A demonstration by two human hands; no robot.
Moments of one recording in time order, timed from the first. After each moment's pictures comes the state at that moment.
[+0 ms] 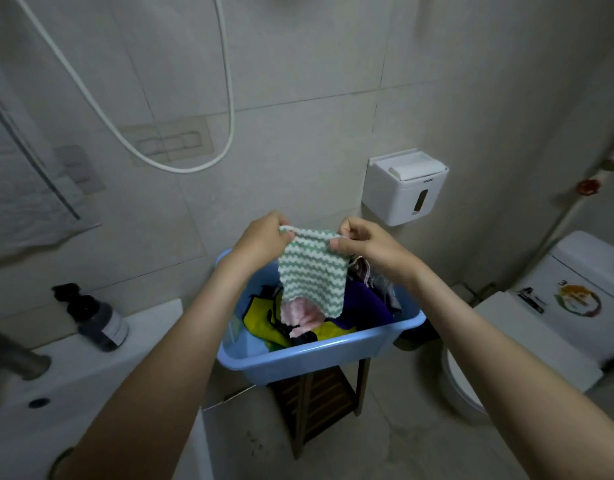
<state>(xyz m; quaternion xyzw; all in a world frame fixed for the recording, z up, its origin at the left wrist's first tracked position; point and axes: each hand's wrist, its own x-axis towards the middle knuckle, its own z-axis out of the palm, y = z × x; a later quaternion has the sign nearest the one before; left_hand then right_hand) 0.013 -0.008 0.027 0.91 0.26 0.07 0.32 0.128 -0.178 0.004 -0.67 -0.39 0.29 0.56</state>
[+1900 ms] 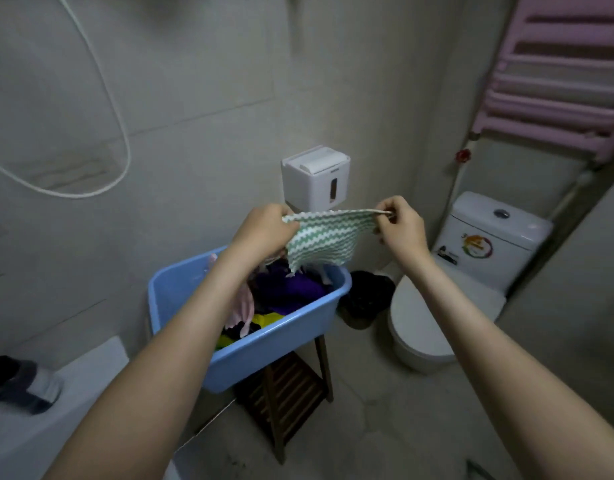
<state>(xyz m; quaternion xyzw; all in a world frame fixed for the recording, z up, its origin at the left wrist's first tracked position) 0.035 -0.121 0.067 0.95 0.13 0.07 0.27 0.130 -0.322 0.016 -0.84 -0.13 -0.10 0.53</state>
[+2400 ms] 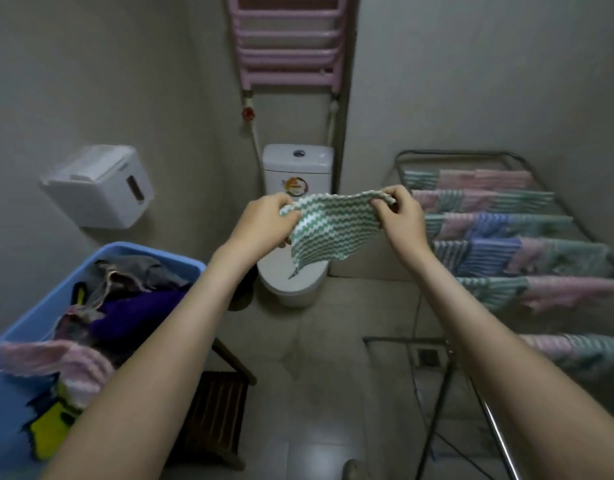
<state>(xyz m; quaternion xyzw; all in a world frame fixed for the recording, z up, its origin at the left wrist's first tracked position) 0.044 -0.306 0.043 0.90 -0.23 -0.06 0.36 -0.012 -0.519 -0.010 -0.80 0.18 -0.31 0.49</state>
